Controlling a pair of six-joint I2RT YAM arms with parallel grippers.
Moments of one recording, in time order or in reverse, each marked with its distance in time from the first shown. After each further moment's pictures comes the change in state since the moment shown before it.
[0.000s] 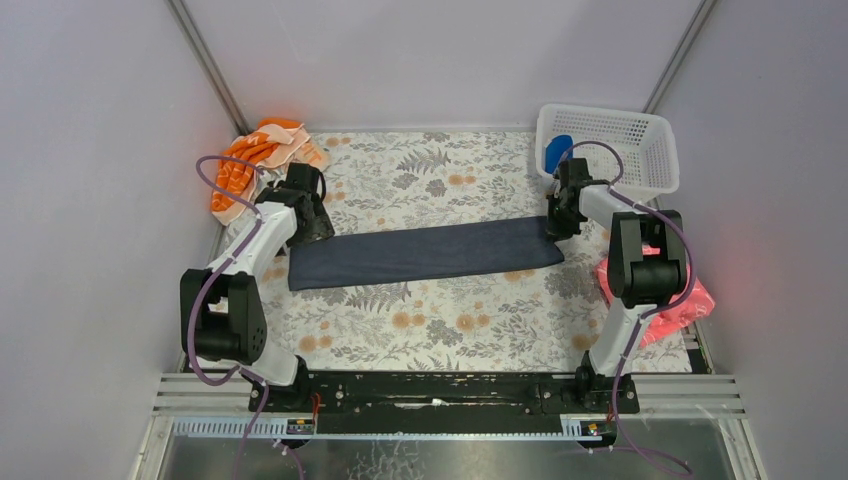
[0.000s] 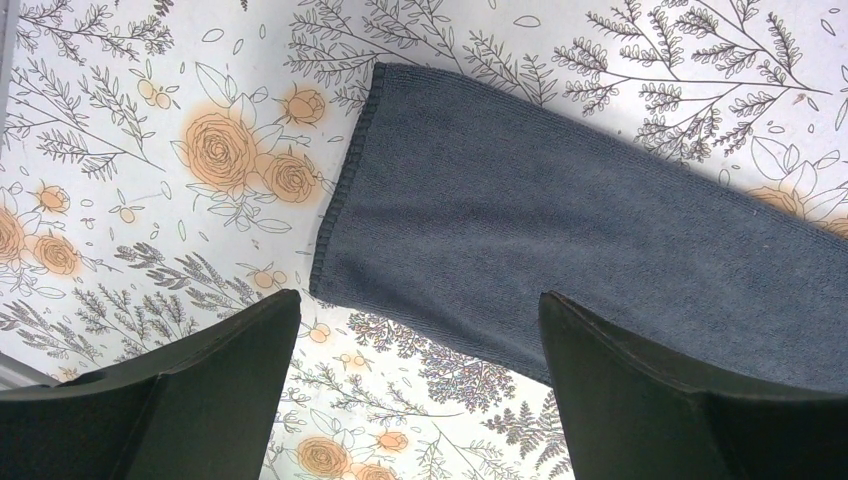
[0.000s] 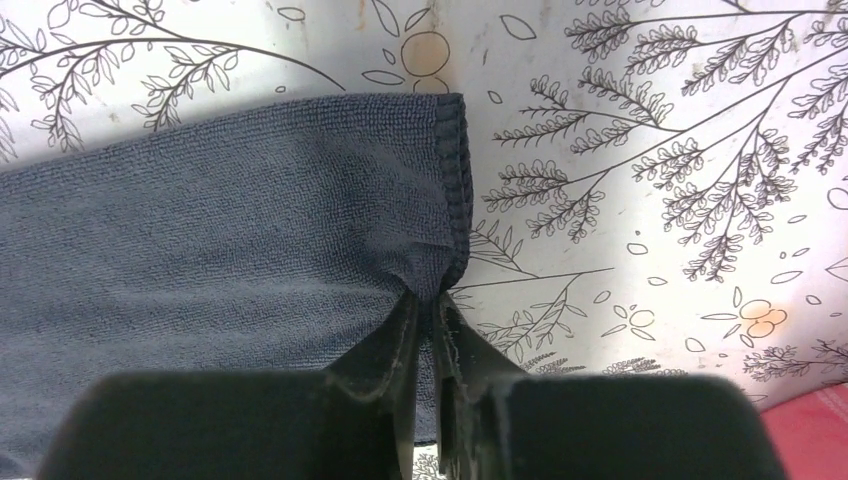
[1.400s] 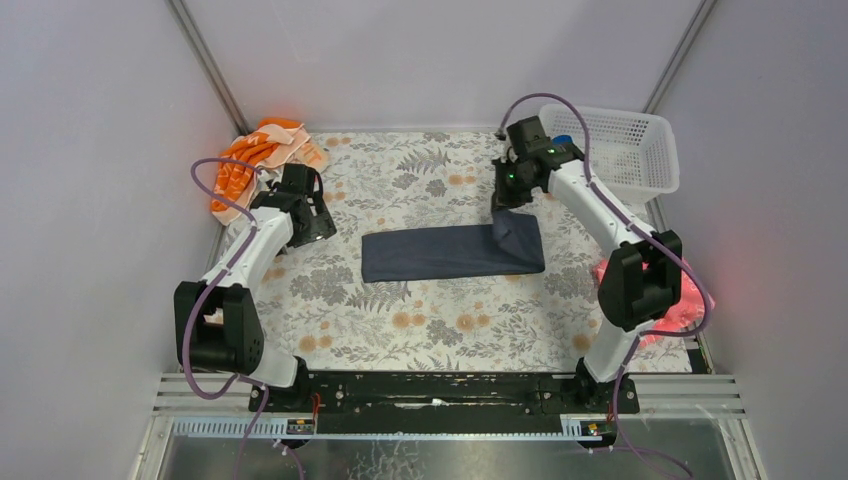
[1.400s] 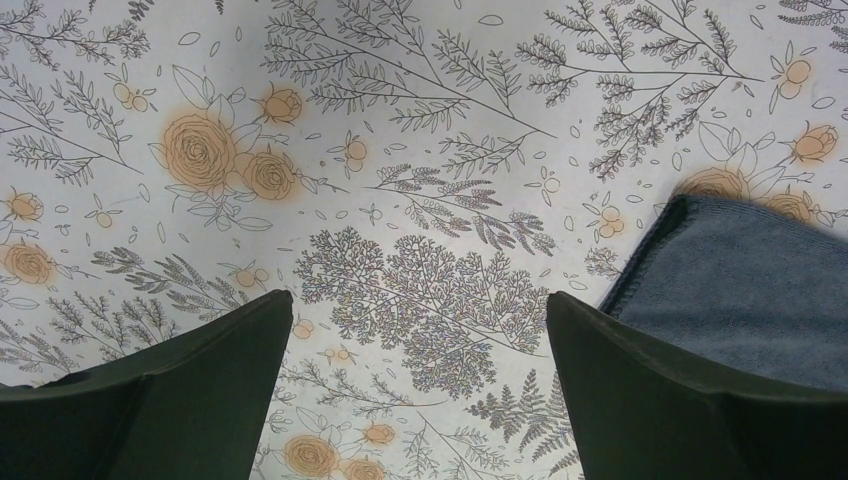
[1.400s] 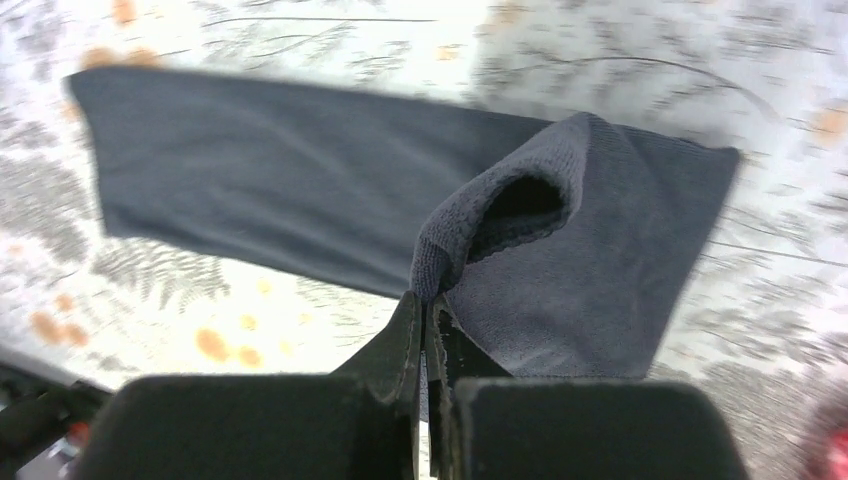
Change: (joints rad) left arm 0.000 -0.061 -0.019 0.018 0.047 0.006; right arm 0.290 -0.137 0.368 -0.330 -0.117 0.093
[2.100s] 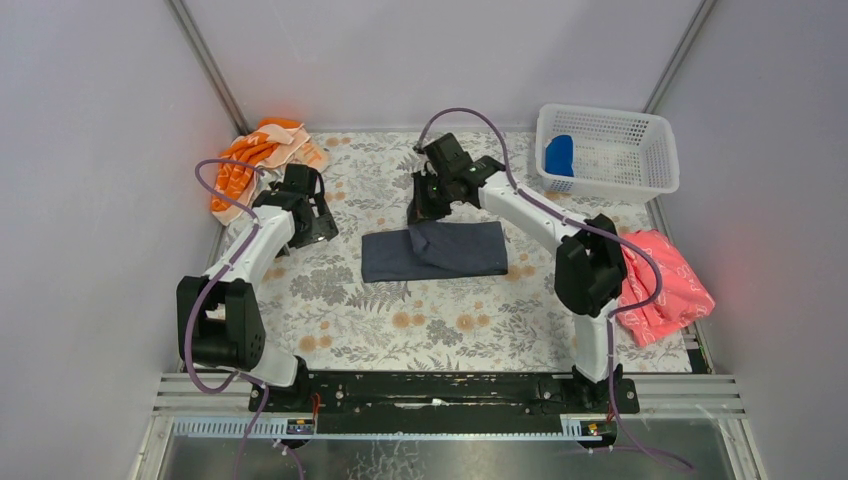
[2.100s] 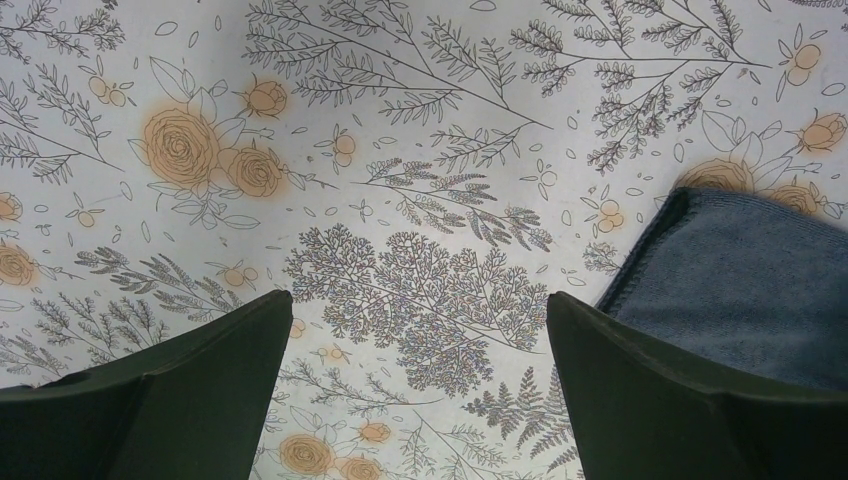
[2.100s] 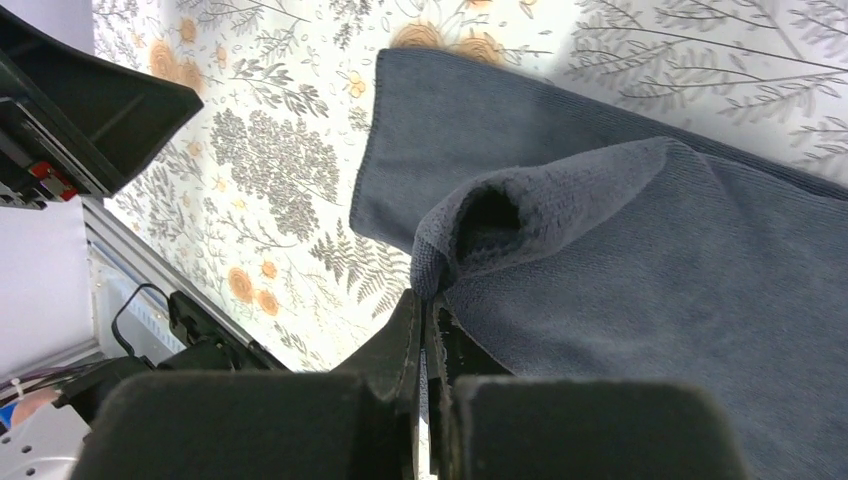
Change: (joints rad) left arm 0.000 0.025 0.000 0.002 0.023 0.001; right arm 0.334 0.225 0.177 0.201 -0.165 0.255
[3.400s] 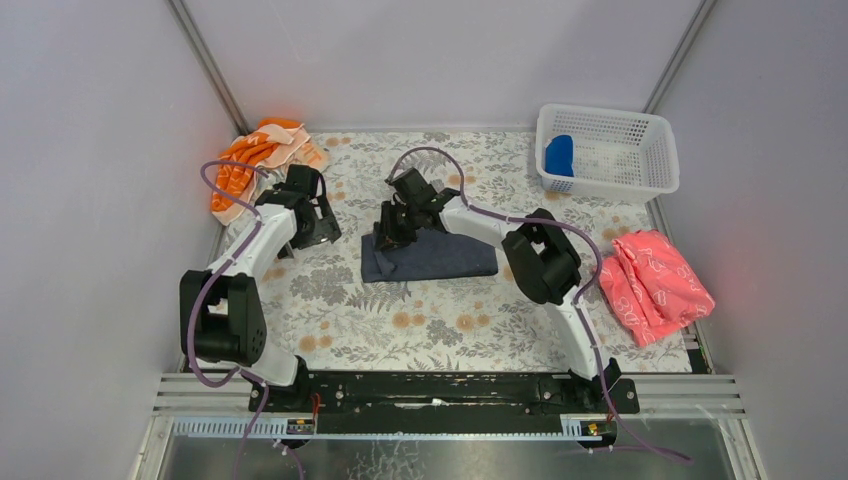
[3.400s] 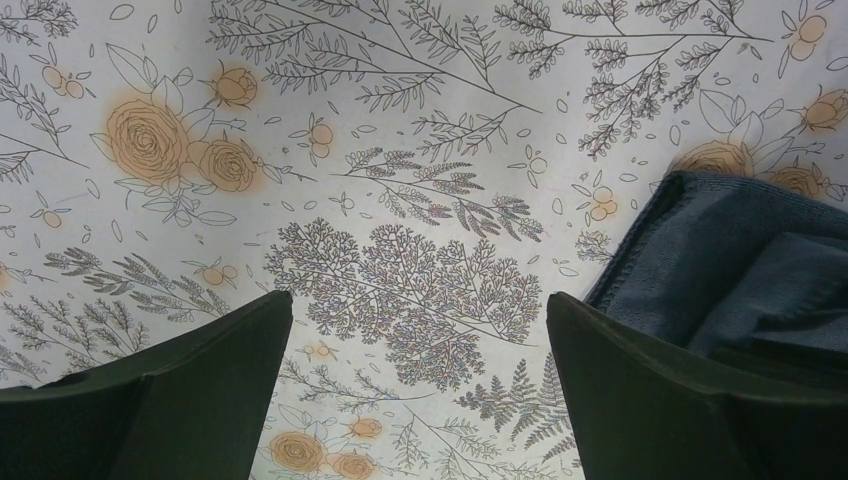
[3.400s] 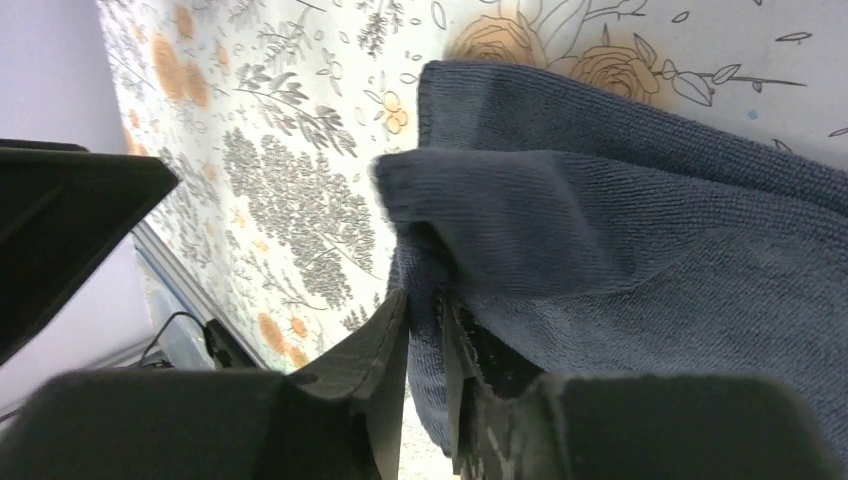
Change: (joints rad) left arm 0.000 0.026 0.000 0.000 0.041 0.002; right arm 0.104 0.272 0.001 0.309 -0.105 0.200
